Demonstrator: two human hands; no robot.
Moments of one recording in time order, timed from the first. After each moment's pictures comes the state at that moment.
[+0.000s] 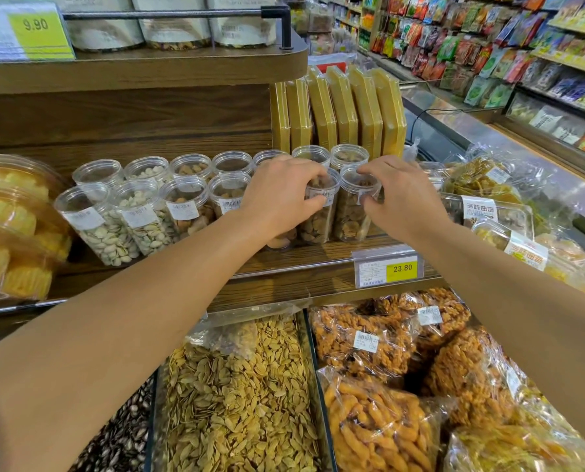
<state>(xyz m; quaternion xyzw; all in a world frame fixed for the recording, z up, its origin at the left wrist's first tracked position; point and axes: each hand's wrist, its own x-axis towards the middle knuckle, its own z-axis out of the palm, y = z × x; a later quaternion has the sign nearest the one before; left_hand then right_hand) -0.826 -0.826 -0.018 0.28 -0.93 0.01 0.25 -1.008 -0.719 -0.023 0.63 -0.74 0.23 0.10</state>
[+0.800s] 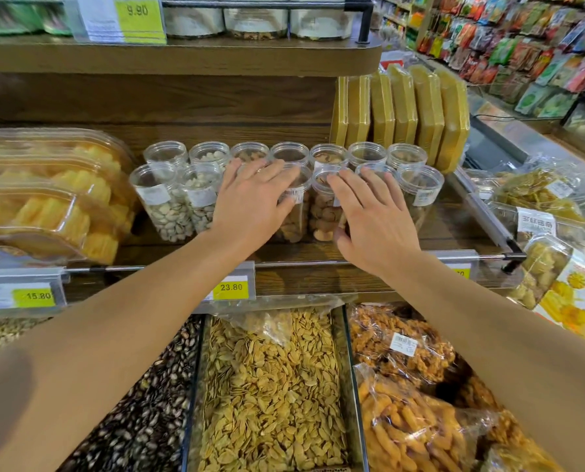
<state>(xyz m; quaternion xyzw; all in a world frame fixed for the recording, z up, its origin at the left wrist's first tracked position) -0.719 -0.835 -0.045 0.42 -0.87 0.10 0.23 -0.904 -0.740 -0.054 0.69 -0.69 0.10 0.19</state>
